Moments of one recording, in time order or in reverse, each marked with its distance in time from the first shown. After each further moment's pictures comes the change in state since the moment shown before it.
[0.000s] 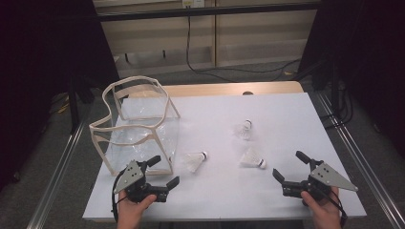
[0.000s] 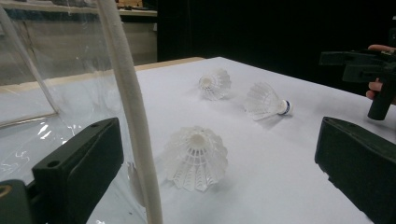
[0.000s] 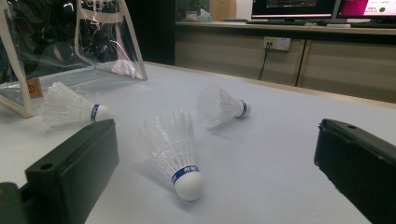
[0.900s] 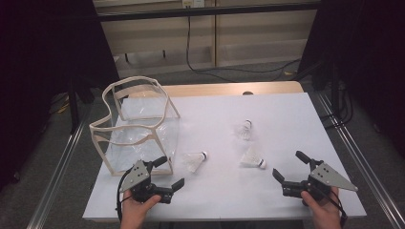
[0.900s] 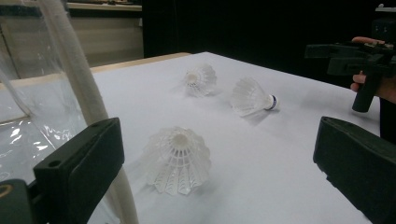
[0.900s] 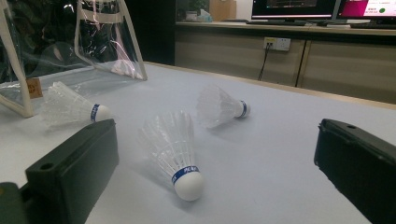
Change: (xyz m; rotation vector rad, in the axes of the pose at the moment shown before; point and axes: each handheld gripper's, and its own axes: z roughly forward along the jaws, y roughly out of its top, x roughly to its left) left arm -0.006 0.001 0.010 0.018 -0.056 0.015; right arm 0.000 0.000 0.000 0.000 0.000 -0.003
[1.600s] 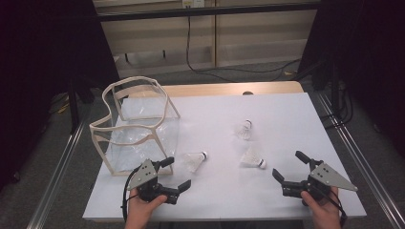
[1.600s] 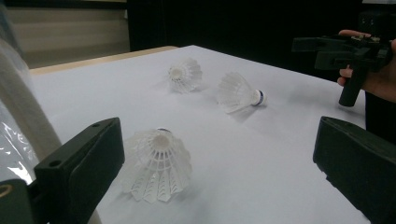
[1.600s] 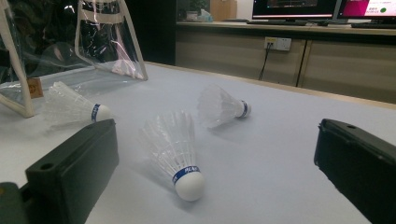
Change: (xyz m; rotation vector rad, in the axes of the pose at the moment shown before) left arm -0.007 0.001 0.014 0.033 -0.047 0.001; right arm 0.000 0.000 0.000 0.001 0.001 -0.002
